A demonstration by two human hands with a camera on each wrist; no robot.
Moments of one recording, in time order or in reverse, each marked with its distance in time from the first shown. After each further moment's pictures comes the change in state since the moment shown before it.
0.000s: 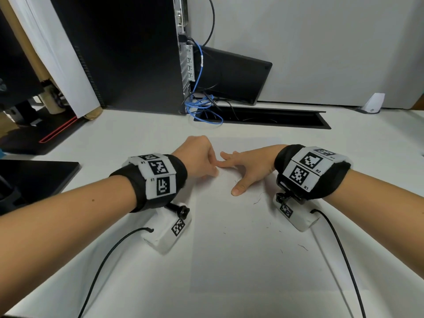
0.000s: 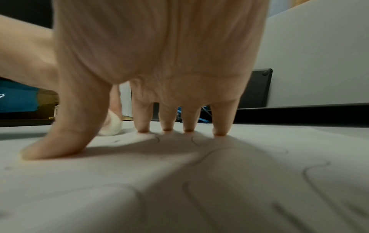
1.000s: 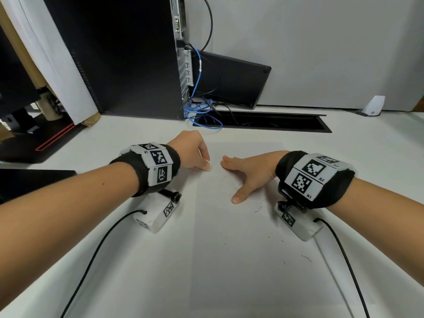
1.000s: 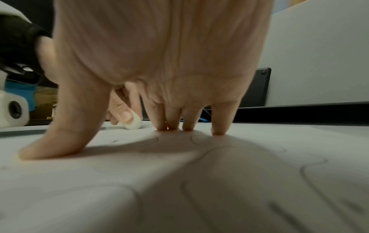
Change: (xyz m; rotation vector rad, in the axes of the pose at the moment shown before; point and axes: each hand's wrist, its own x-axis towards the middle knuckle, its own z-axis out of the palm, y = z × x) left_hand 0.030 -0.015 -0.018 0.090 -0.067 0.035; right_hand 0.002 0.004 -0.001 0.033 0.007 0.072
